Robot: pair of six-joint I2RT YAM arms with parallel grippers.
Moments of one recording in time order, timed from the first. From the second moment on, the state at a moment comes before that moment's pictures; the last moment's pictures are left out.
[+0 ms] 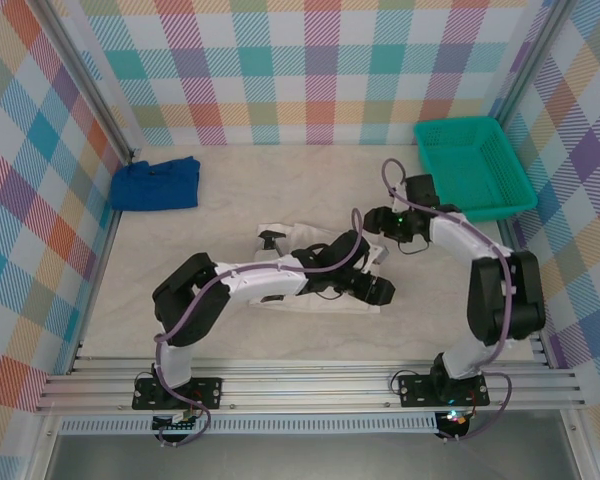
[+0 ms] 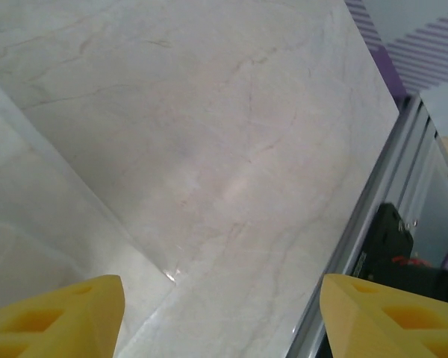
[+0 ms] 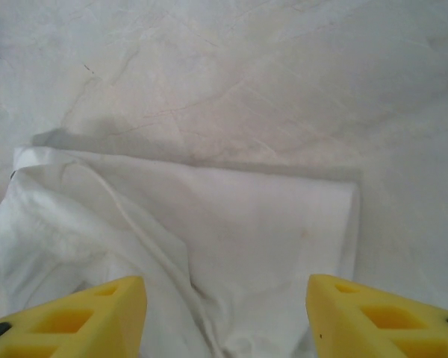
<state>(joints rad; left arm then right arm) -1.02 1.92 1.33 -0.18 0.34 -0.53 0.19 1.60 1.05 -0.43 -0.40 0.38</state>
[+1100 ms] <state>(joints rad) -0.55 1.94 1.36 -0.38 0.41 -0.66 0.30 1.35 0.81 -0.35 -0.49 0.38</state>
